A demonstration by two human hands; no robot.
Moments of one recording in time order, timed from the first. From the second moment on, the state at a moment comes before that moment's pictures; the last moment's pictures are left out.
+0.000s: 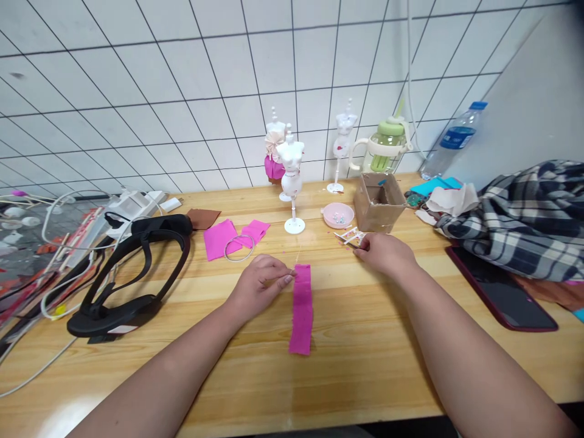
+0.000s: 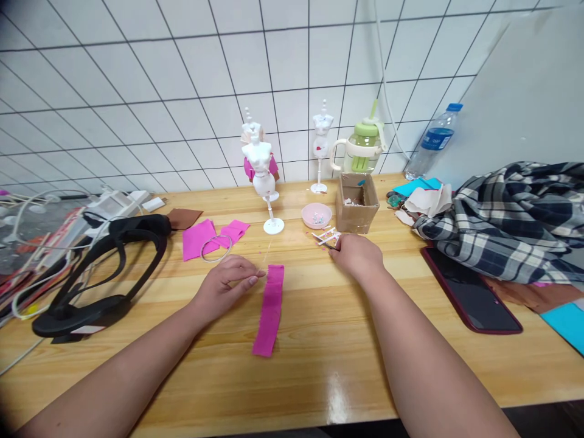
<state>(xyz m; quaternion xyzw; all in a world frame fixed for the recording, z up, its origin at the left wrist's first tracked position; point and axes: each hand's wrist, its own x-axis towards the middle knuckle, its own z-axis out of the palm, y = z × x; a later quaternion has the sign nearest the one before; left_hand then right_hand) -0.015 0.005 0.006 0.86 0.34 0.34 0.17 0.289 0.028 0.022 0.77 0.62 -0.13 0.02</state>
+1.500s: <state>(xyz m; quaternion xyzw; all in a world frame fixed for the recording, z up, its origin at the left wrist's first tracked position) -0.017 0.001 0.016 0.89 0.22 0.35 0.20 0.214 -0.012 0.012 0.44 0.59 -0.58 -0.34</state>
